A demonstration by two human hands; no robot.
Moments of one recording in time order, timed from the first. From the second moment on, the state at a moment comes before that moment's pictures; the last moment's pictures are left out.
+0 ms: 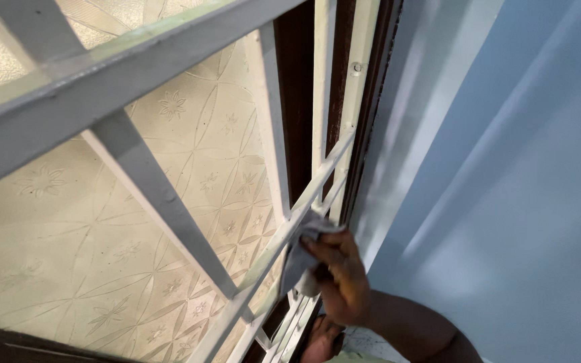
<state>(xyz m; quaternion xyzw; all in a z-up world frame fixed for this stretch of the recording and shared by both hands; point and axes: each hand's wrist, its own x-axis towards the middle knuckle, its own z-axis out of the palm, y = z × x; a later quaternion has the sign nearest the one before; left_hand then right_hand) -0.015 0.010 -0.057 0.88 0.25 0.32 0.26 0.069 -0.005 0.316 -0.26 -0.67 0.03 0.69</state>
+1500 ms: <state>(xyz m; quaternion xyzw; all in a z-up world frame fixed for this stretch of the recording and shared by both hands) -0.022 -0.006 -0.034 0.88 0.24 0.31 0.26 0.118 -0.022 0.271 -0.36 -0.55 -0.14 0.74</state>
